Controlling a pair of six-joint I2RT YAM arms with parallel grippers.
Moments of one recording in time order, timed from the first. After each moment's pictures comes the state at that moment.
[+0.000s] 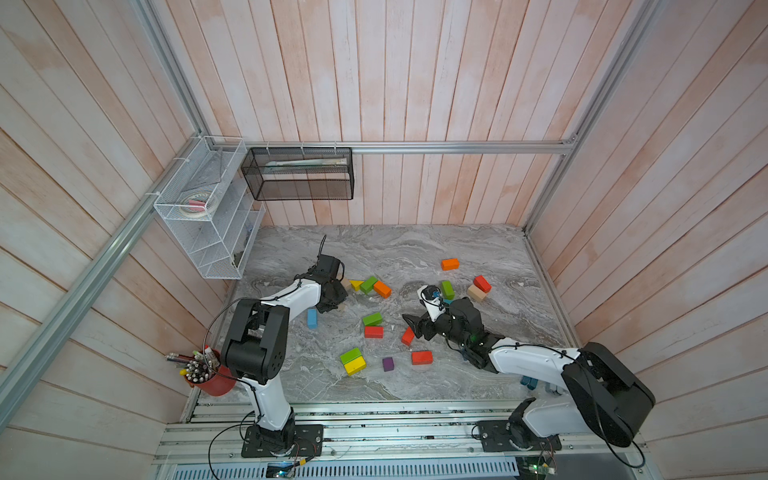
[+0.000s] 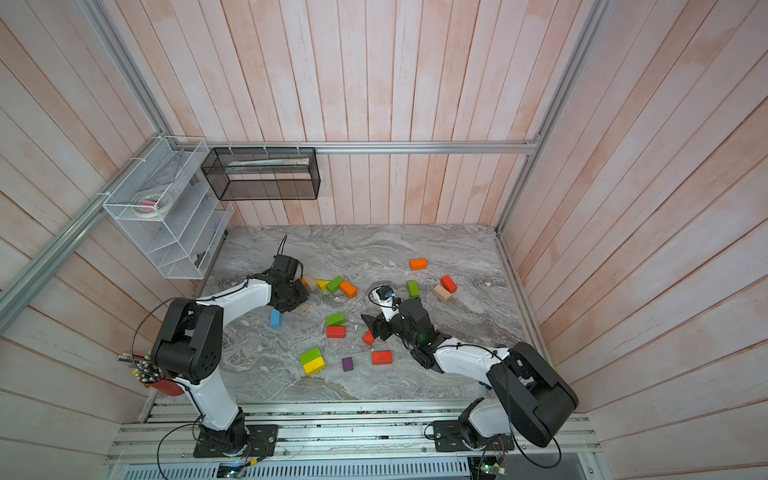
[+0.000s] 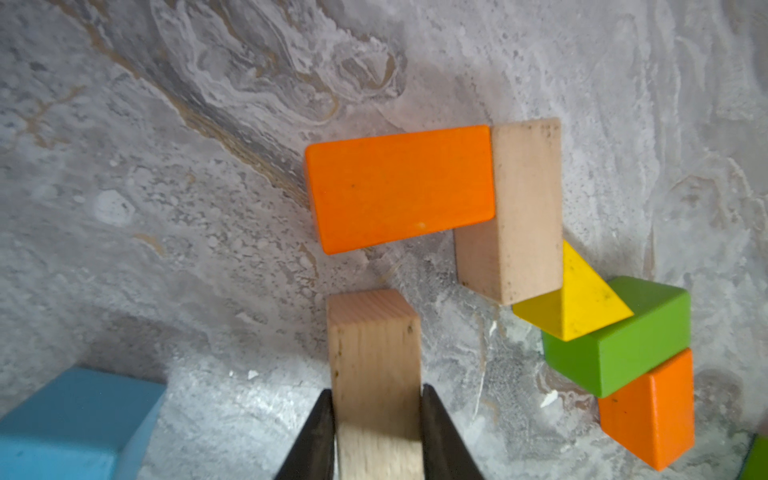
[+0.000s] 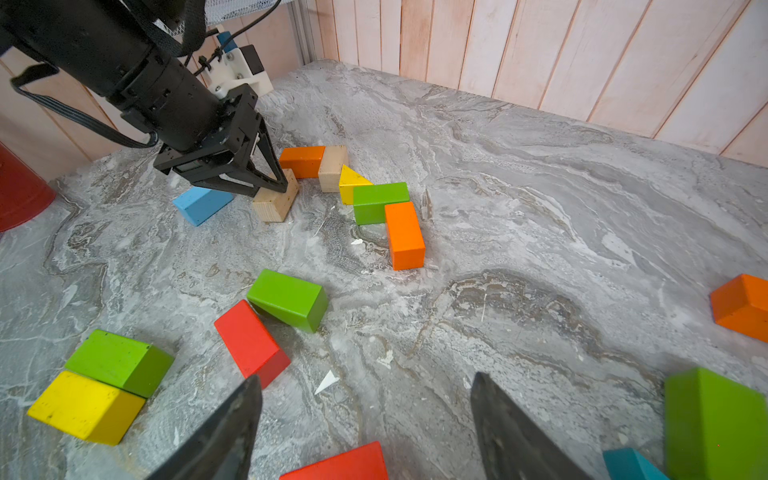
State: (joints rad) left arm -0.26 1.81 1.15 -0.46 -0.01 -0.81; right arm 0.69 1.39 0.50 0.53 -0.13 0.05
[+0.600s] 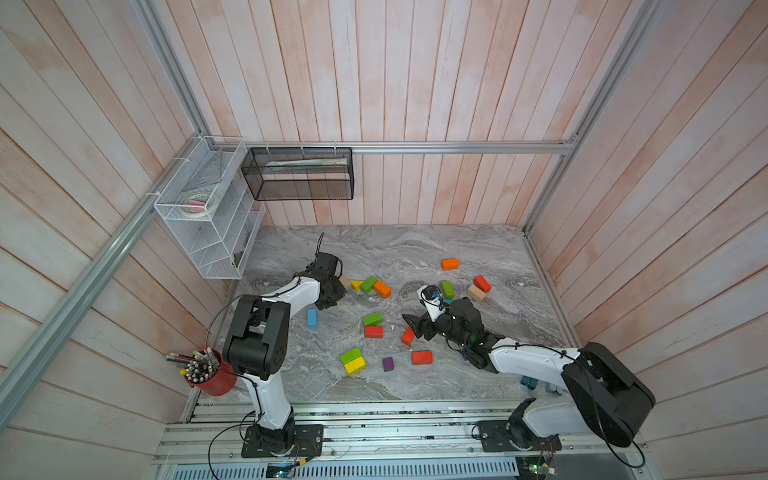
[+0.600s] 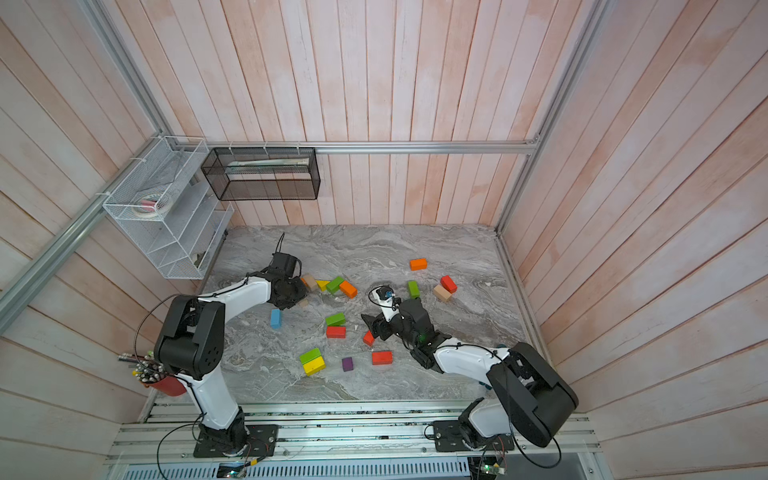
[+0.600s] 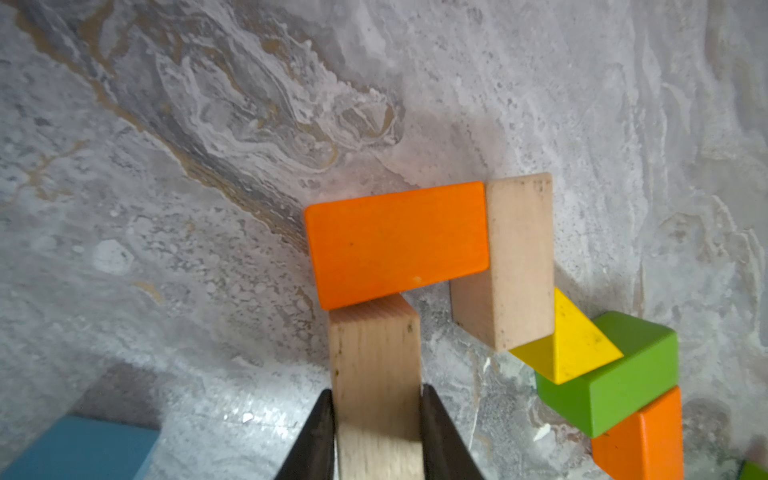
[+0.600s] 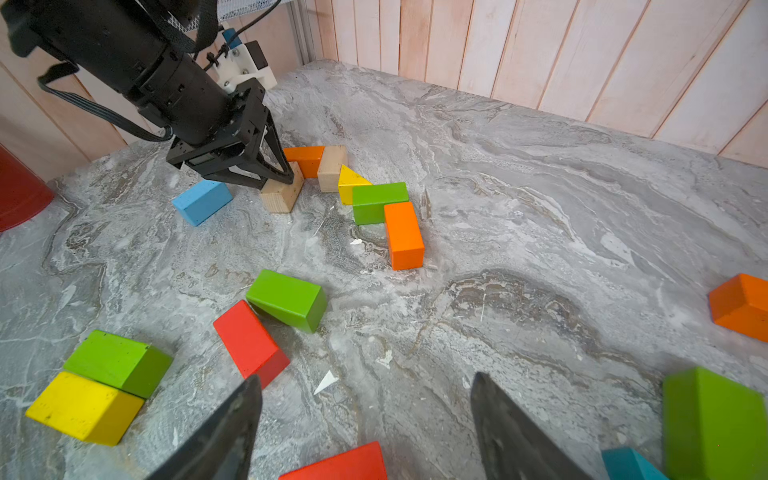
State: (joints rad) left arm -0.24 1.85 1.17 -0.43 -0.01 -0.81; right arm 0.69 1.39 0.50 0.53 -0.13 0.05
